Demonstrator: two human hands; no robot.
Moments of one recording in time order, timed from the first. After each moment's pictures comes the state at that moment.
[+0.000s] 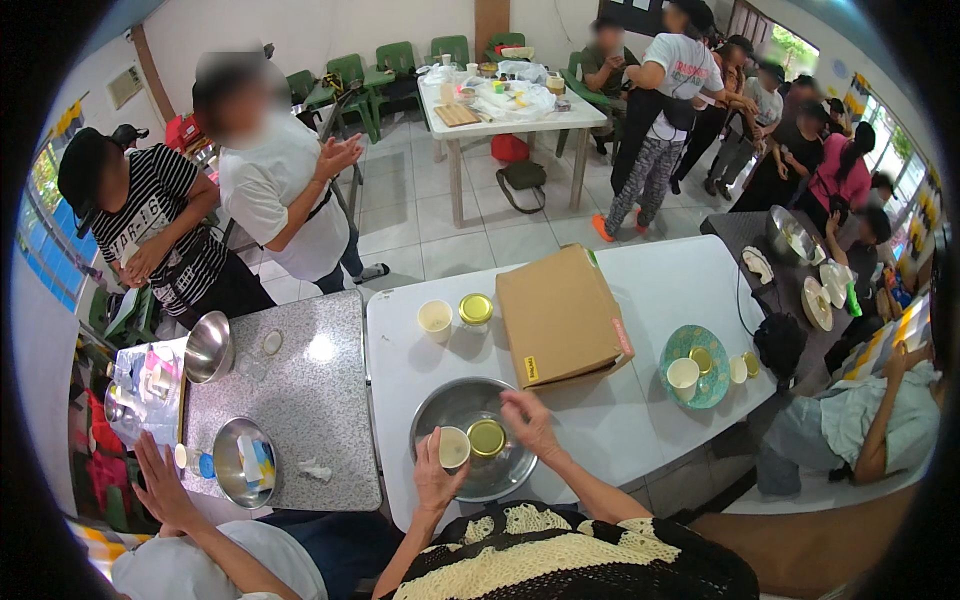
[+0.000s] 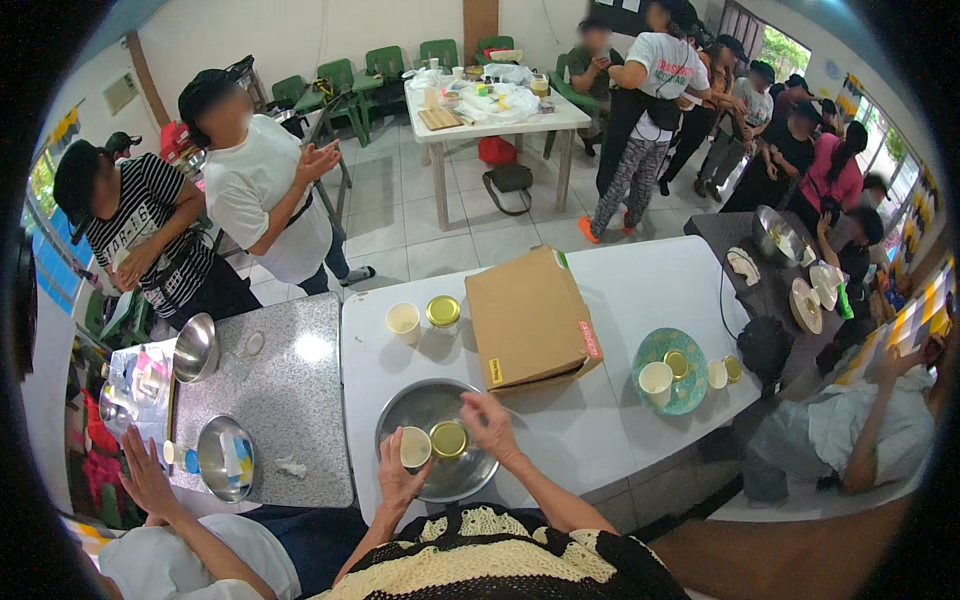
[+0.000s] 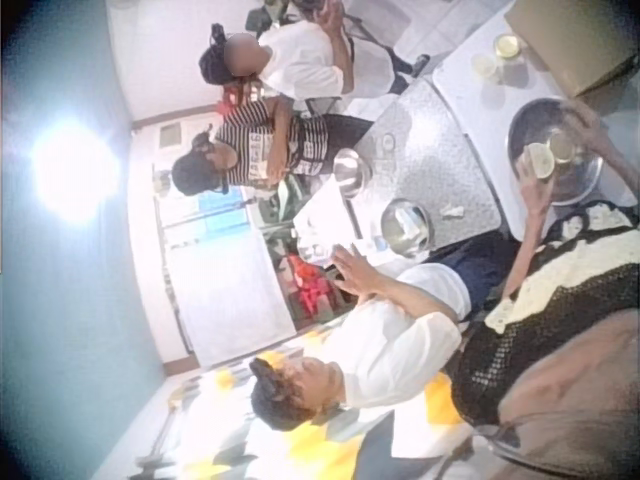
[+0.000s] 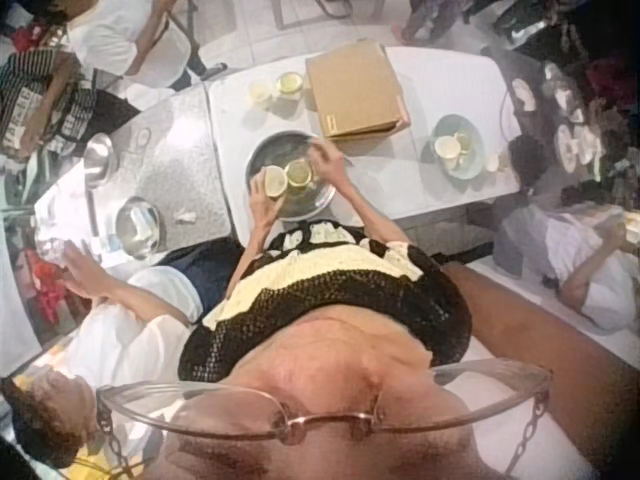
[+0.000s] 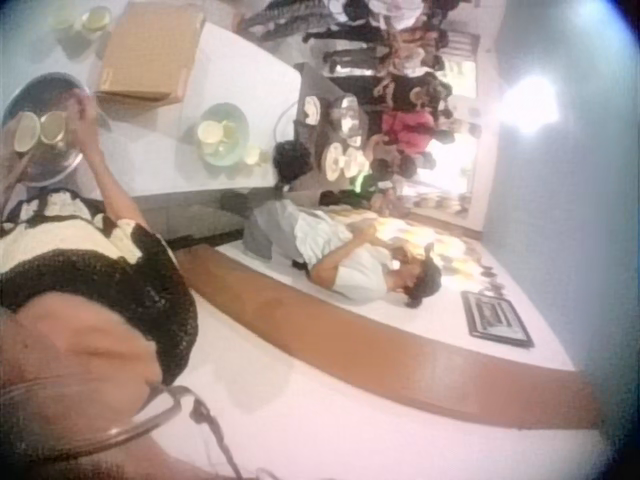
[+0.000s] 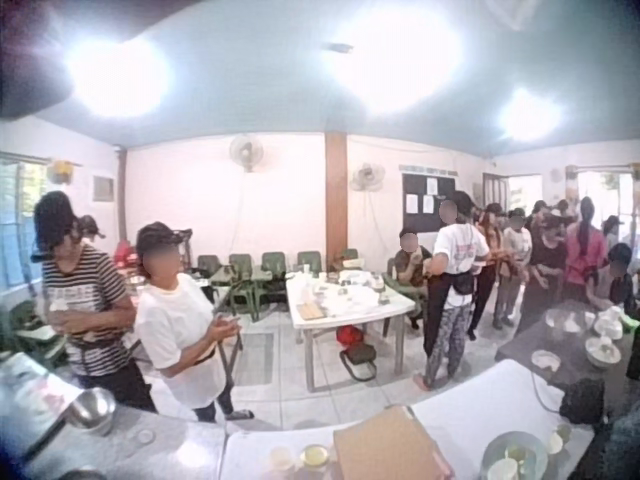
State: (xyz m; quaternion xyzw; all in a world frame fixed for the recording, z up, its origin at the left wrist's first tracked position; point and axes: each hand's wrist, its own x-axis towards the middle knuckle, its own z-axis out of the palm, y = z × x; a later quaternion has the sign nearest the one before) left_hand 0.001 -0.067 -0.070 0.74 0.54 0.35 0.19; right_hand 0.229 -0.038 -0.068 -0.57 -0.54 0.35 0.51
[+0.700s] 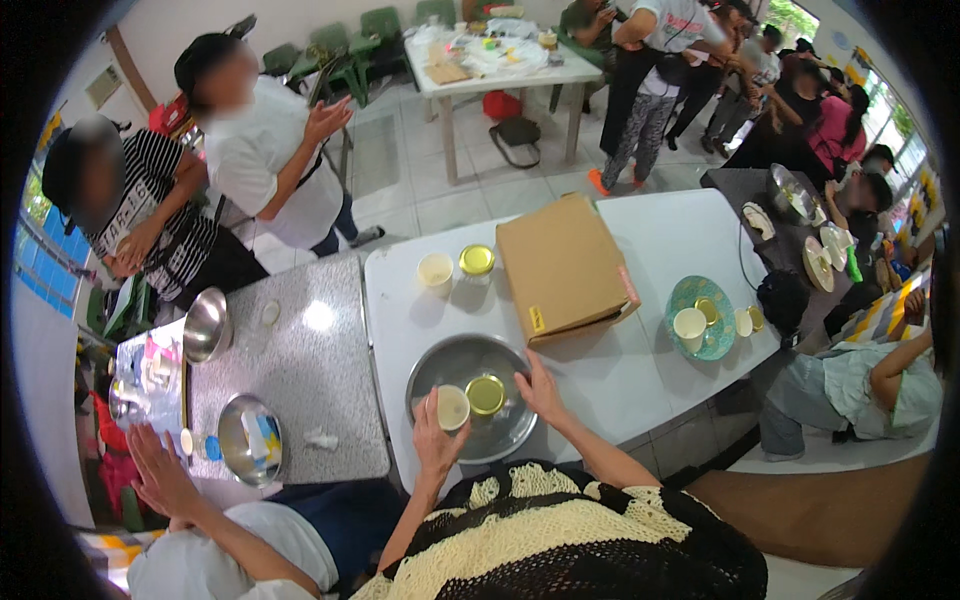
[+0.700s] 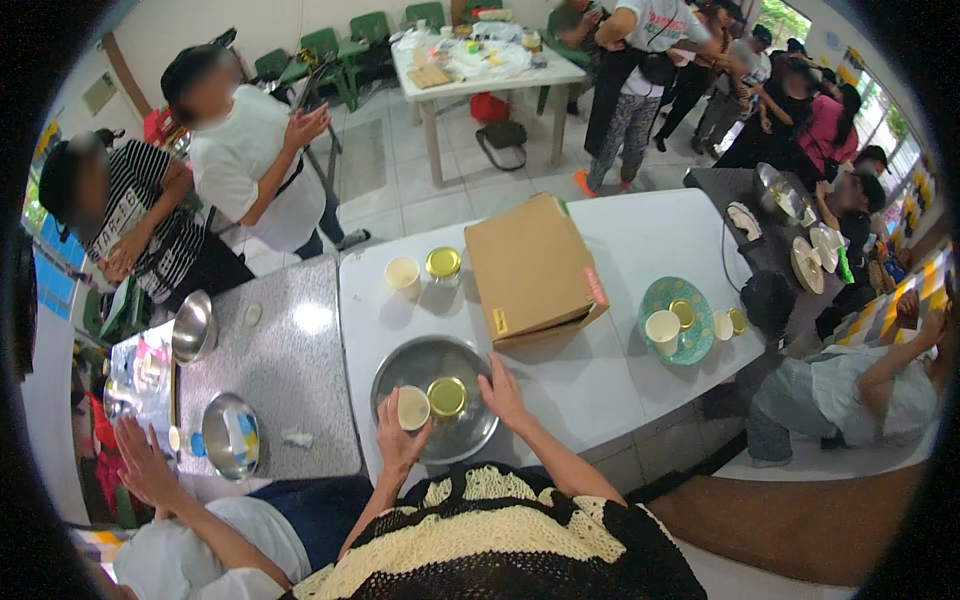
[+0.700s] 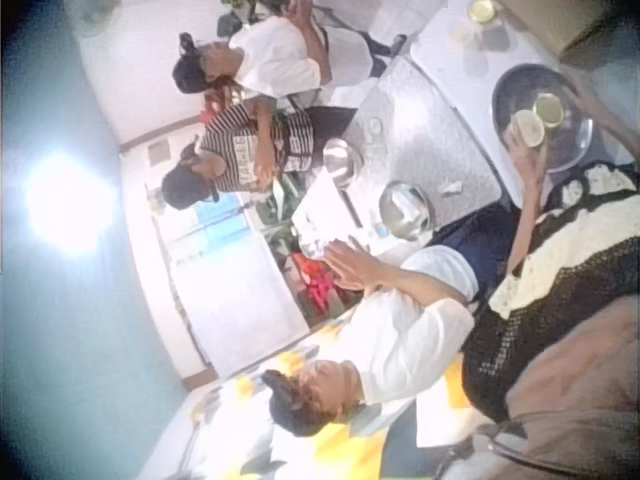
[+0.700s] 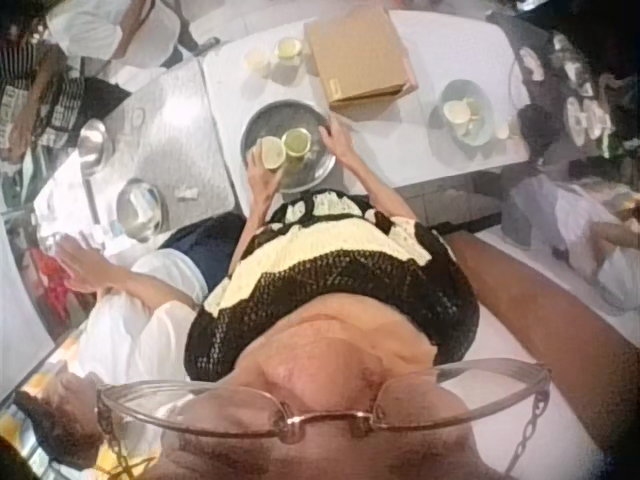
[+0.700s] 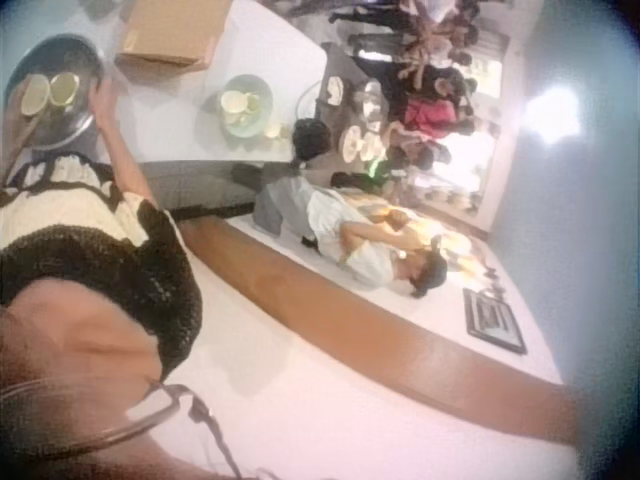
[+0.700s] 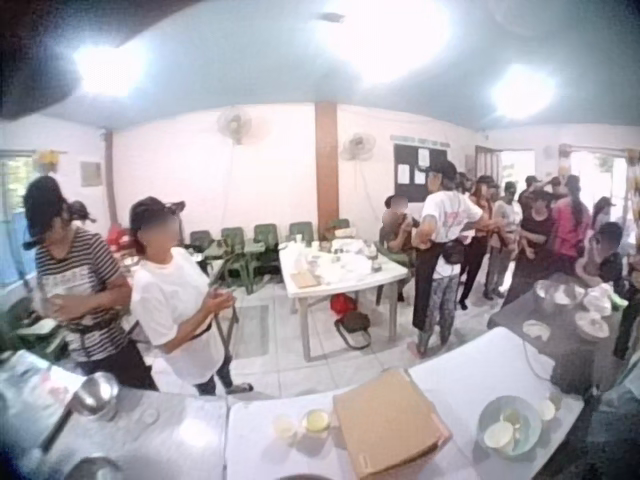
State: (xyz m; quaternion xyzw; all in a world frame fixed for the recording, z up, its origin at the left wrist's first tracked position) left_hand -0.014 -0.066 -0.070 0.74 0.55 0.34 0.19; right_hand 0.225 -0.053 -0.109 -0.70 -0.53 0.30 0.37
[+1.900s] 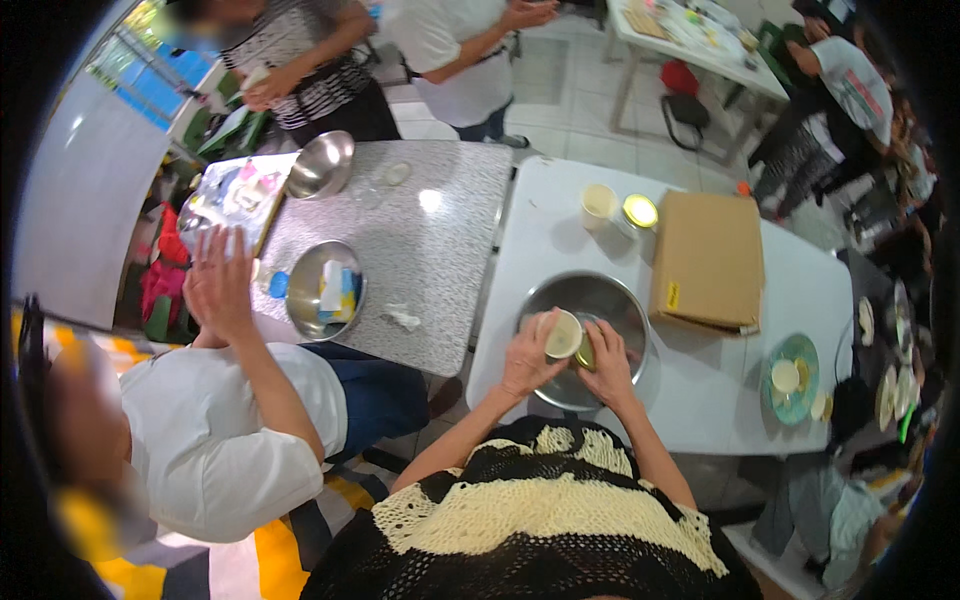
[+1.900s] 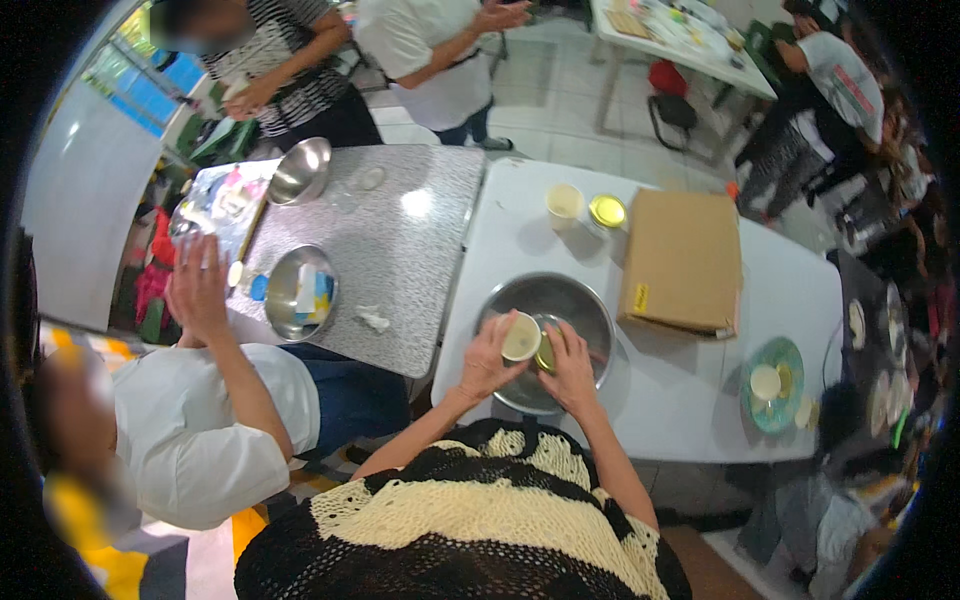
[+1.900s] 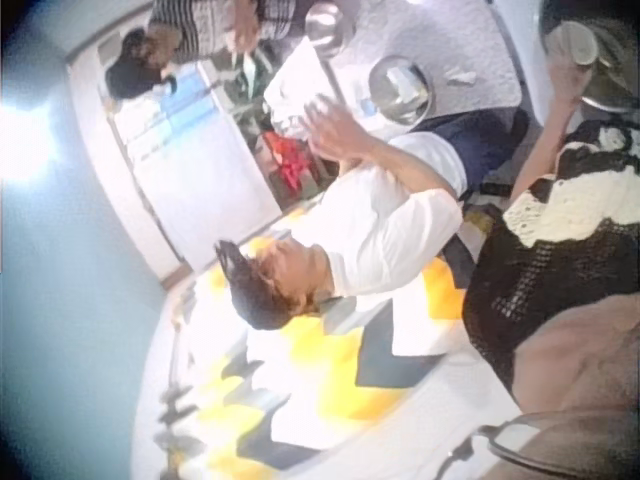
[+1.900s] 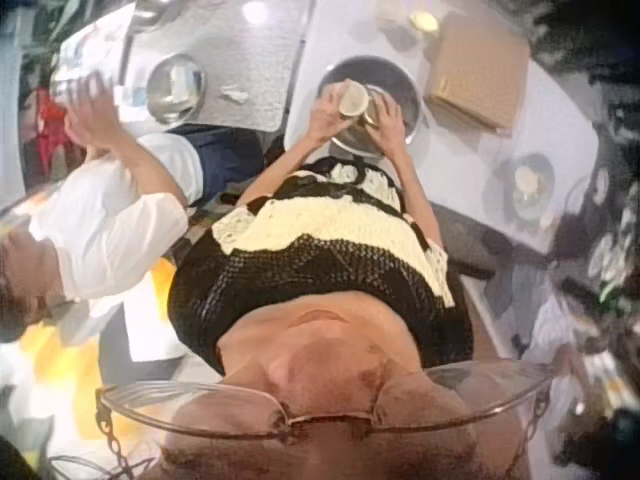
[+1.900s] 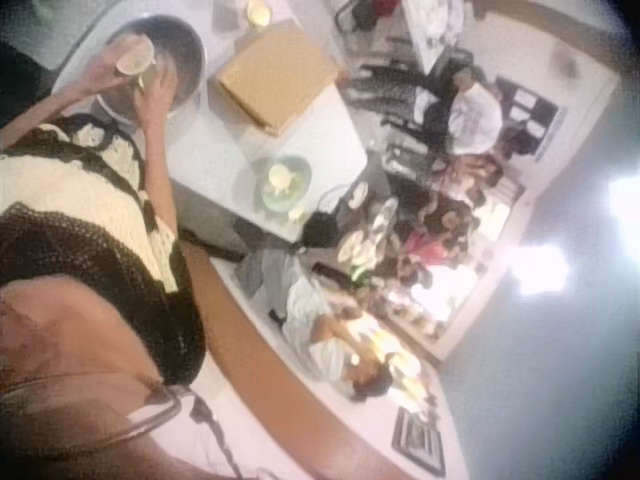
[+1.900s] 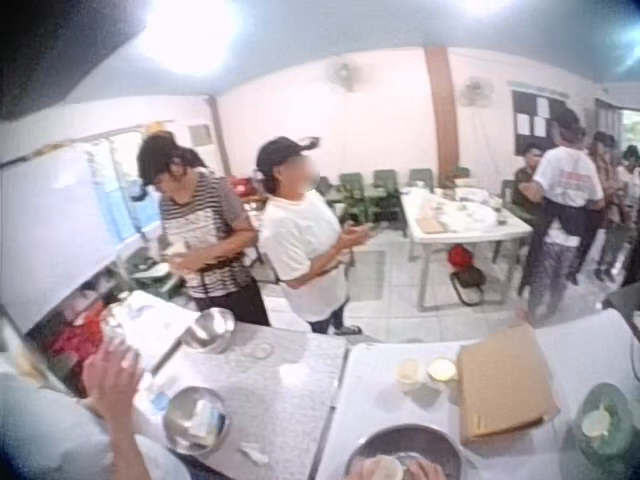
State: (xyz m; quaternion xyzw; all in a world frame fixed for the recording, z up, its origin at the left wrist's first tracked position) left_hand -0.019 -0.055 -0.072 0.75 0.53 0.35 0.19; right_hand 0.173 -0.064 -0.079 -0.54 -0.77 0.23 0.25
